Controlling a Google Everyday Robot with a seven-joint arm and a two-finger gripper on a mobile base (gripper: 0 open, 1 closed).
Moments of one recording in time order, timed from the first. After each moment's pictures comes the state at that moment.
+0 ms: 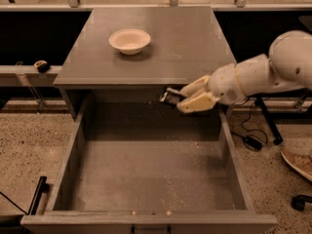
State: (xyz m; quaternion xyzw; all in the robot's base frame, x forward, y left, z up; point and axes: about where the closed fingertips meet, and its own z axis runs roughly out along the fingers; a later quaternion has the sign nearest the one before) arm 0.562 -0.092 0.829 -0.54 0.70 0.27 0.37
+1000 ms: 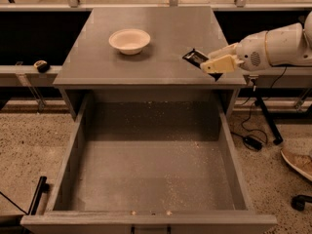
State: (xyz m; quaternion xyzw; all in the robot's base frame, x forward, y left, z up) arm 0.644 -0.167 0.900 -0.42 0.76 0.24 0.43
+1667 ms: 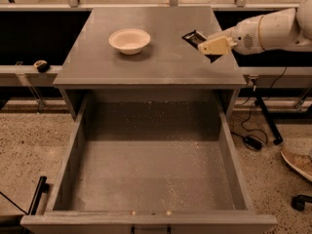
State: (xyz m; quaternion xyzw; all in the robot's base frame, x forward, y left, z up) arm 0.690 -0.169 0.927 -0.37 0.77 0.21 0.47
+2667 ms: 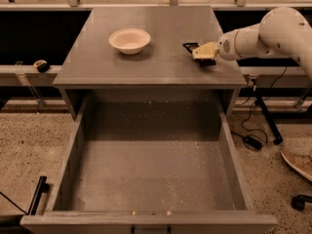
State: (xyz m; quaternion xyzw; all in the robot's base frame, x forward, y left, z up) arm 0.760 -0.183 0.863 -0.19 0.86 0.18 0.44
